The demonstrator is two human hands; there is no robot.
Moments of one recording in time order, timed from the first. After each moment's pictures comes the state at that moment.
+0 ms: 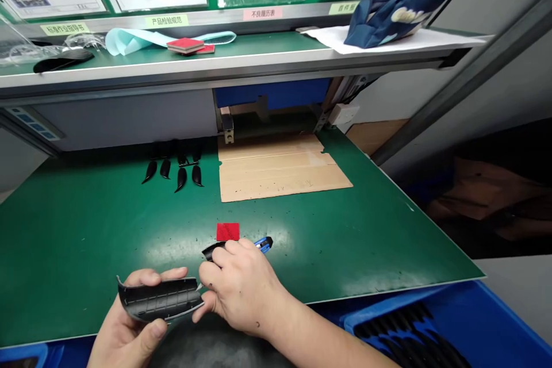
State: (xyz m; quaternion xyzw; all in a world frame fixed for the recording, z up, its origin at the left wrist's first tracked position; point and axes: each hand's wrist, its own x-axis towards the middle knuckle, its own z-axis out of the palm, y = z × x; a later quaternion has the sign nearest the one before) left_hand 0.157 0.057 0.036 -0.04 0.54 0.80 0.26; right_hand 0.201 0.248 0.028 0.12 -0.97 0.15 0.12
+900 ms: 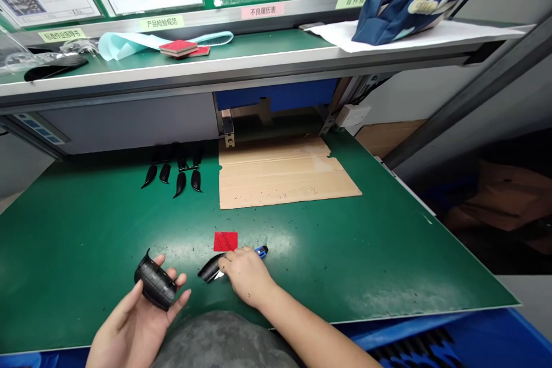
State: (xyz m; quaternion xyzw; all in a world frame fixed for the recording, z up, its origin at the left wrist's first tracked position) left_hand 0.132 0.079 0.019 -0.21 0.38 0.84 0.32; right_hand 0.178 0.284 -0.085 0.06 -0.97 0.24 -0.01
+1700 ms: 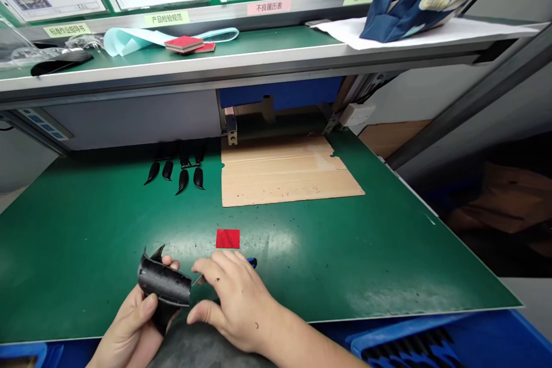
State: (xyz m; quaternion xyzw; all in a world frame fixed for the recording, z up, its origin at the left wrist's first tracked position) left_hand 0.135 0.069 0.015 -0.14 0.42 0.81 0.37; right_hand 0.197 0.259 0.013 0.07 -0.90 0.42 0.06
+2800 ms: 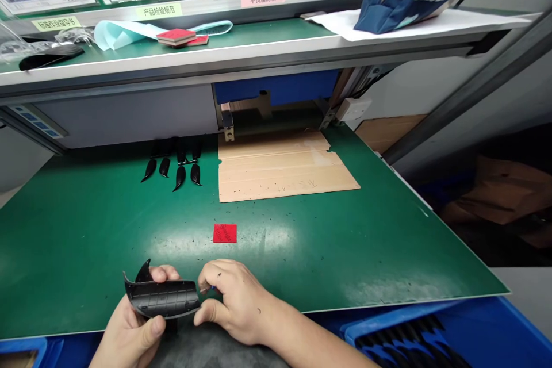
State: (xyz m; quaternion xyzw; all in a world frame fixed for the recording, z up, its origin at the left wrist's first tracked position) left_hand 0.152 0.071 0.006 0.01 0.52 0.80 0.29; right_hand 0.204 0.261 -0.008 0.13 -0.86 0.50 0.03
